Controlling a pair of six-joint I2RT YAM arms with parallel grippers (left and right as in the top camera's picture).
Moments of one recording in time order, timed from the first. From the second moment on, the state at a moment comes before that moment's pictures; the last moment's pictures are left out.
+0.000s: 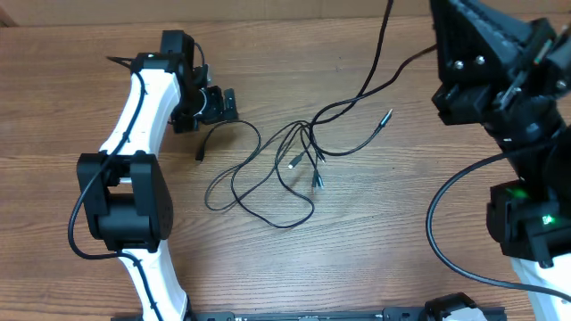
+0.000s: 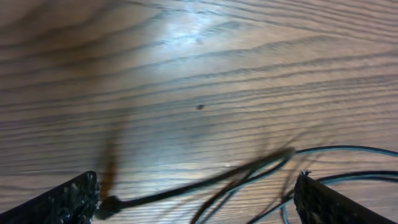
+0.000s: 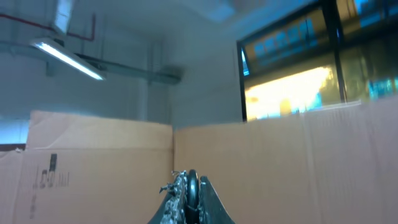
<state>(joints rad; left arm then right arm) -0.05 2.10 1.74 -1.06 0.24 -0.21 0.25 1.08 1.35 0.46 -0.46 0.43</state>
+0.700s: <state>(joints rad) -0.18 2.10 1.74 -1.03 0.25 -0.21 0.25 1.22 1.36 0.91 -0.43 0.44</state>
